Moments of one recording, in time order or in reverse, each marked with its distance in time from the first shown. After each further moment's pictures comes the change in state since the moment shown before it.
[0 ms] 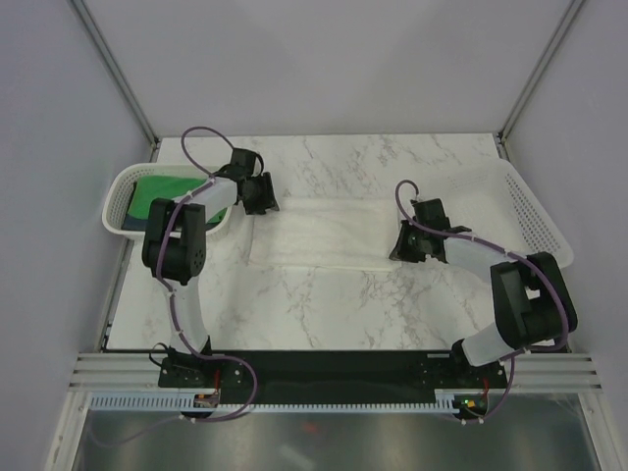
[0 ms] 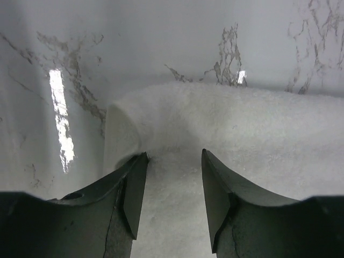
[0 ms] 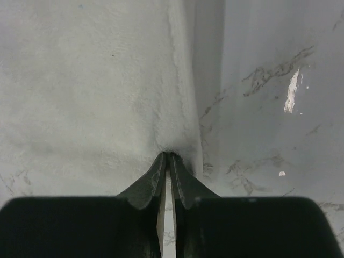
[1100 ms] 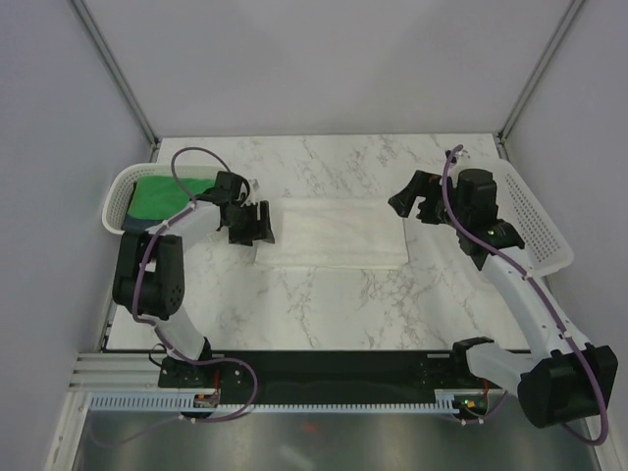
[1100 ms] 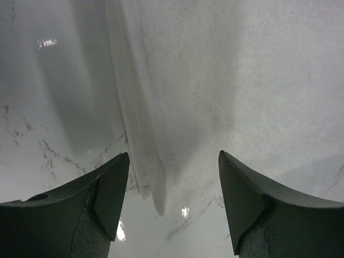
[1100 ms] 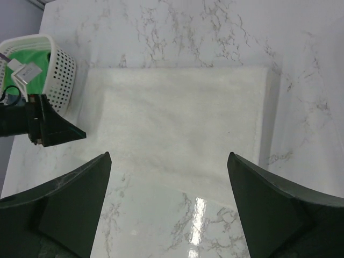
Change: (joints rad) left arm 0.018 -0.320 -0.331 -0.118 0.135 0.169; right arm -0.068 -0.402 0.165 -0.067 -0.064 -0.043
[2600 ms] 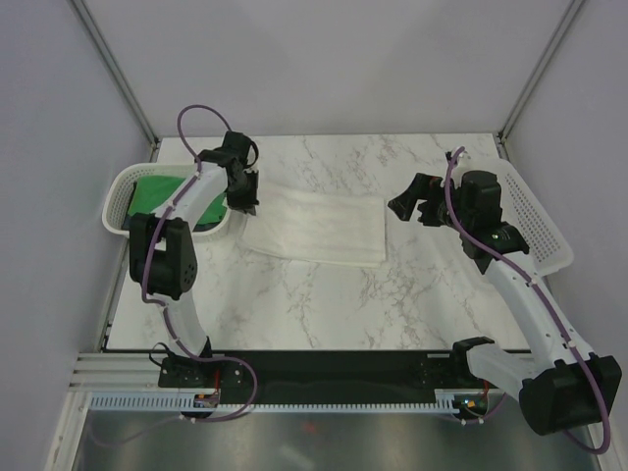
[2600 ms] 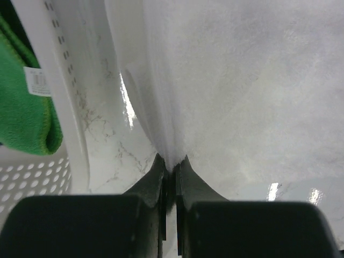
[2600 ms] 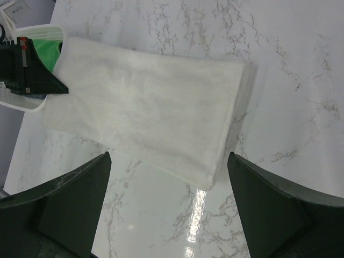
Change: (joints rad) left arm -0.024 0.187 0.493 -0.375 -0.230 0.043; right arm 0.000 -0.053 0.008 -0.034 -0.050 -0.023
